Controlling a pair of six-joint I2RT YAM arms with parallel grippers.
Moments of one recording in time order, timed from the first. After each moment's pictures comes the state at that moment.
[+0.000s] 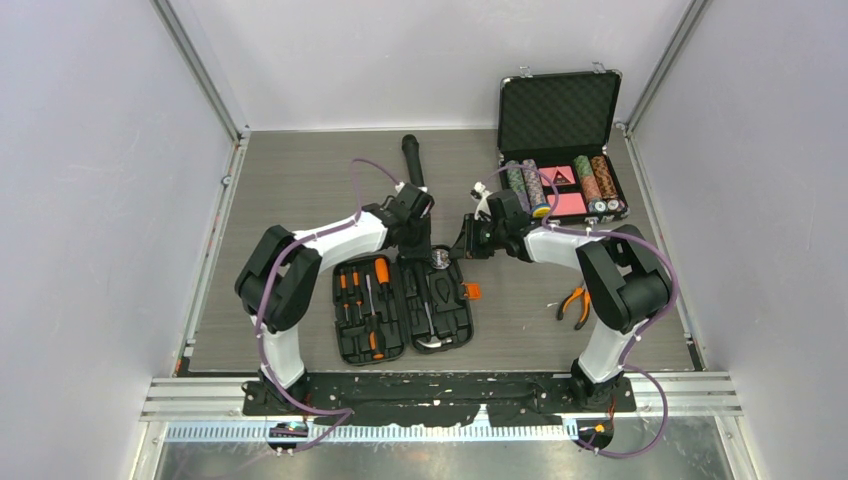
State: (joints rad) left arm -0.67 1.87 1.25 -0.39 0.06 -0.63; right arm 0.46 1.76 0.90 0.07 -0.41 0.48
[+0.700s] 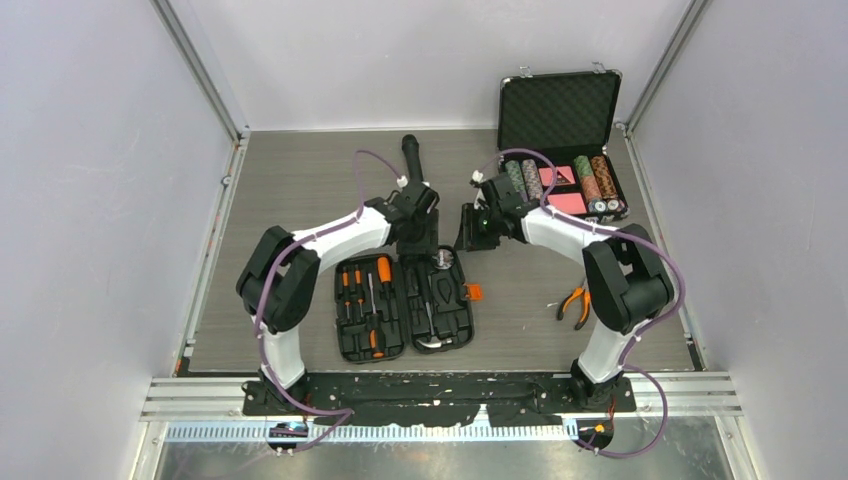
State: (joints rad) left arm -0.69 1.87 1.30 -0.48 -0.03 -0.61; right arm 0.46 1.76 1.08 -0.26 -0.27 0.44
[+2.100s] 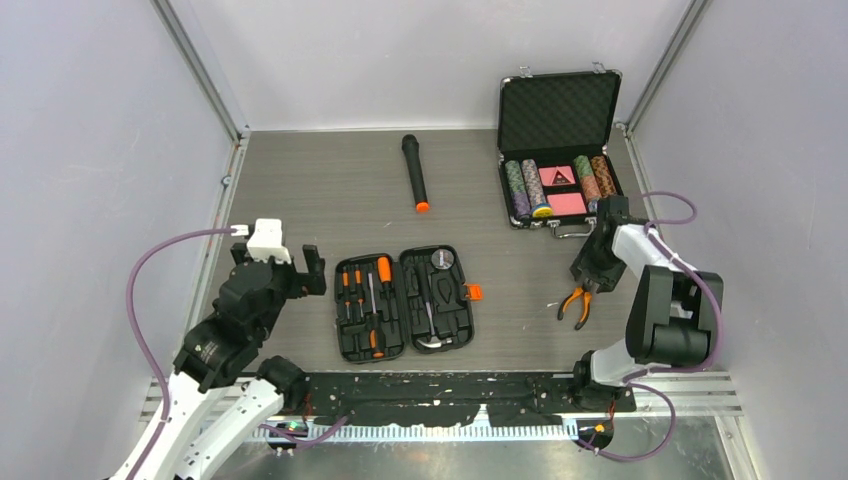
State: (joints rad) left arm -0.54 0.48 0.80 -0.71 -0.41 -0.22; right arm -0.16 1.47 0.86 -0.71 0.18 0.45
